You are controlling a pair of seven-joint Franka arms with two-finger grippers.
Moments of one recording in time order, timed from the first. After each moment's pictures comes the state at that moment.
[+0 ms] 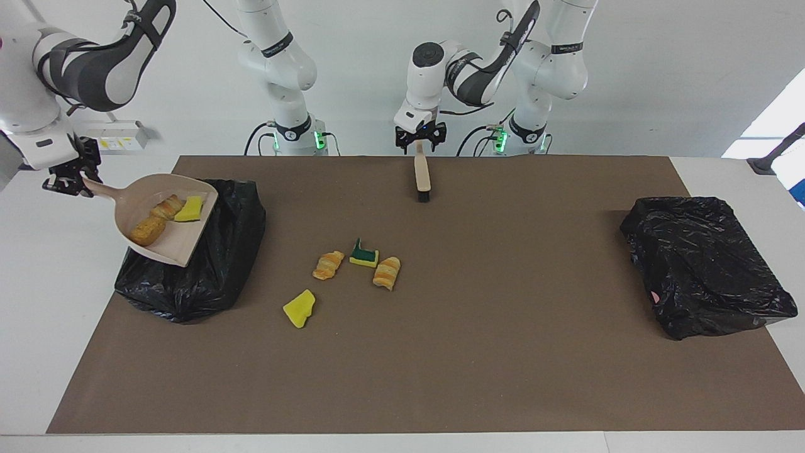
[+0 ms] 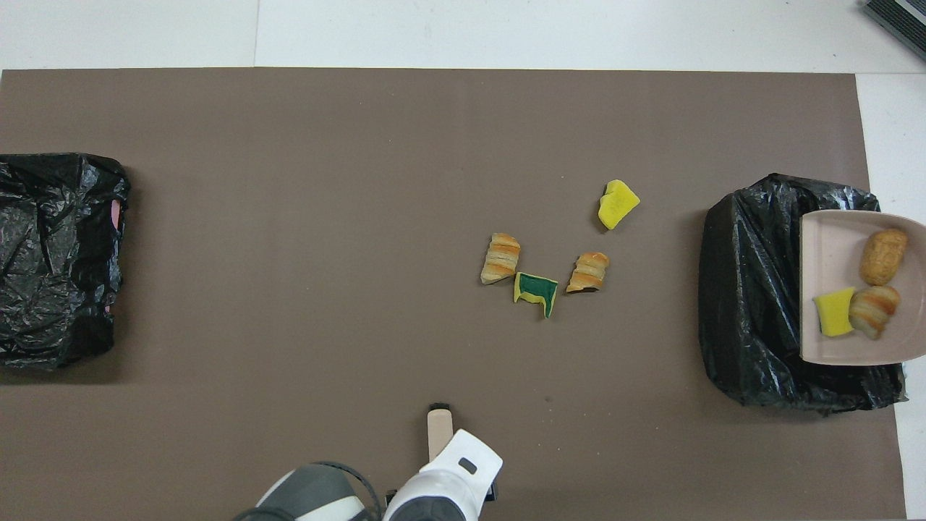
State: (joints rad) left arm -0.86 -0.16 -0.14 -2.39 -0.20 2.17 -0.97; right arm -0.48 0.08 0.02 -1.73 -0.28 1.81 -1.75
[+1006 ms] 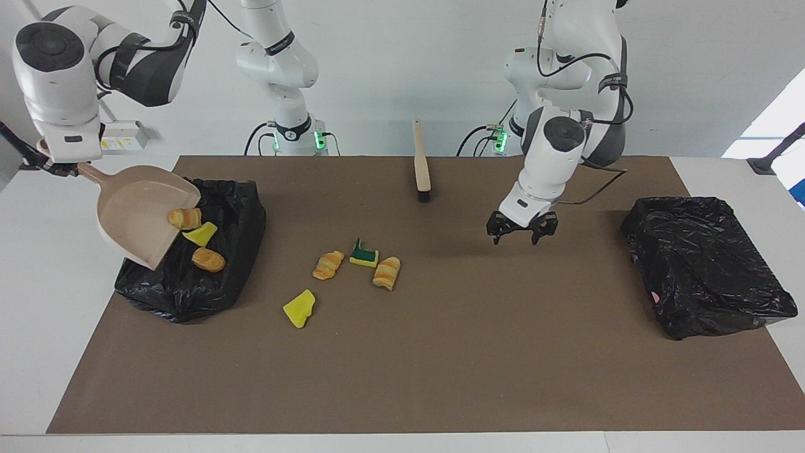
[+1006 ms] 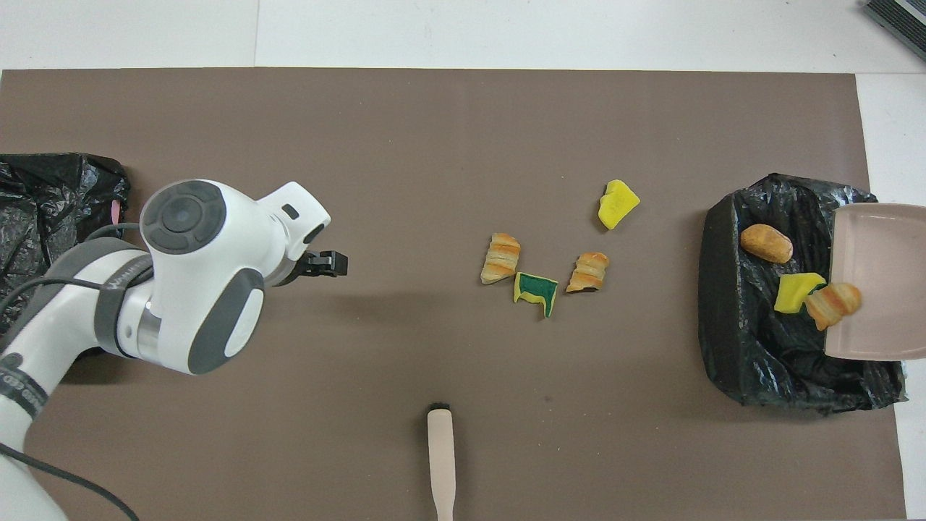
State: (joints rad) left arm -0.21 0.14 -0.13 -1.95 0.01 2.15 -0.26; right arm -0.31 0.00 0.04 -1.73 -0.61 1.69 -1.47
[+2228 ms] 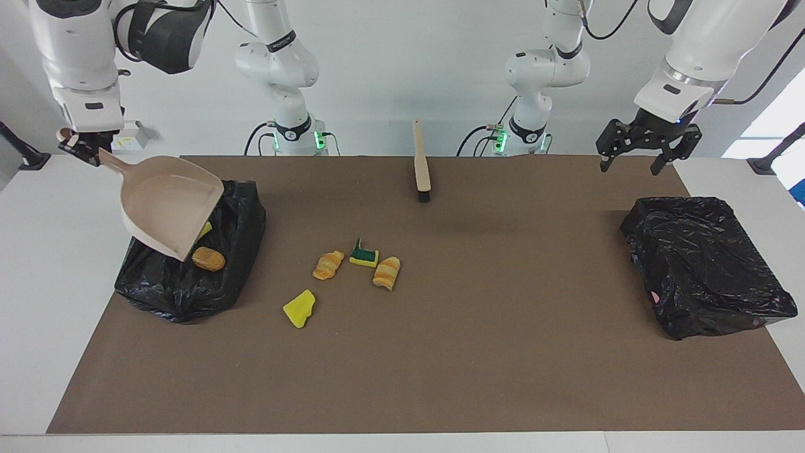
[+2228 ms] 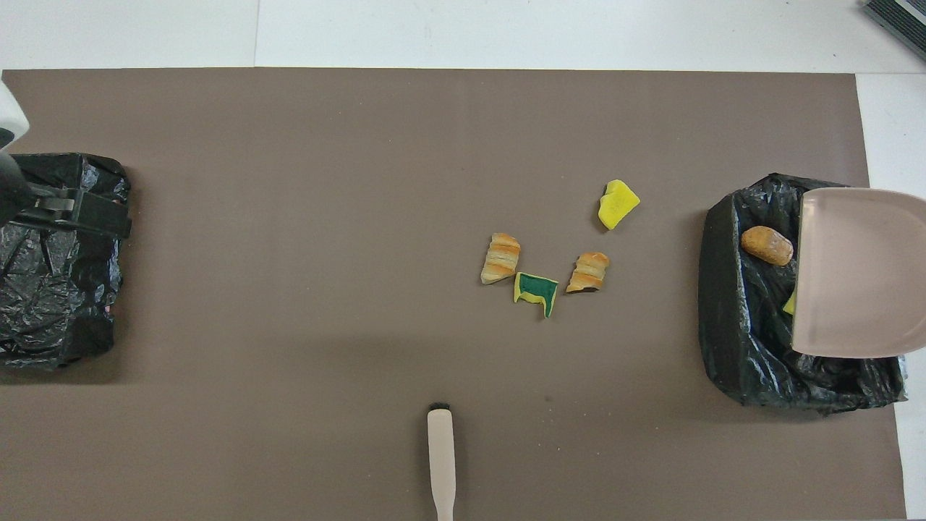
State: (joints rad) left arm 0.00 0.01 -0.13 -1.46 0.02 1.49 0.04; right arm -0.28 -0.09 0.07 -1.76 -0.41 1.68 -1.50
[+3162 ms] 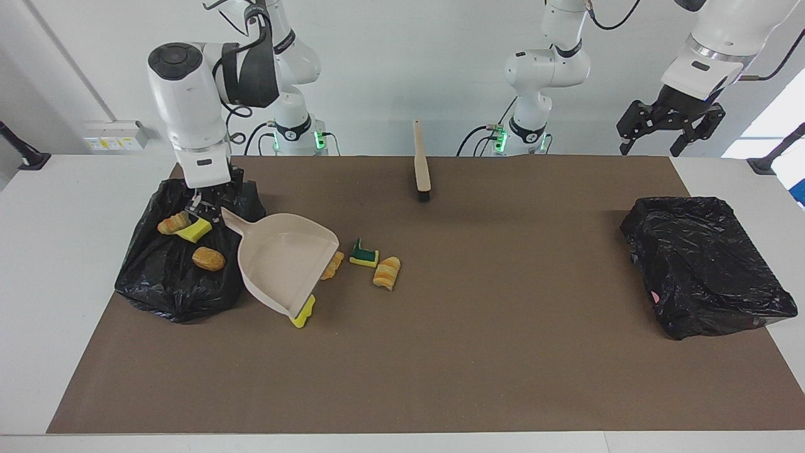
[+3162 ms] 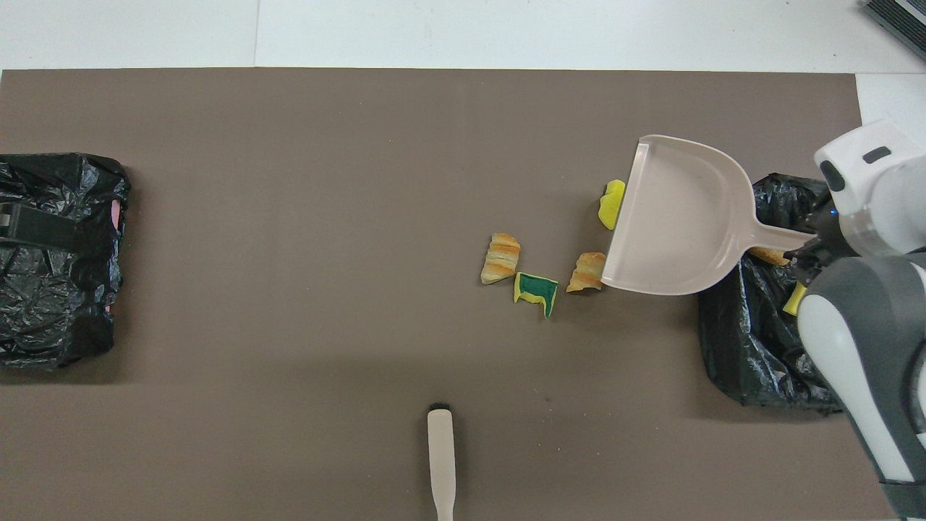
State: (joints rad) left arm -0.05 -0.02 0.00 -1.46 0.01 1.46 0.08; right arm -0.02 0.05 0.08 -1.85 -0.14 1.96 -0.98
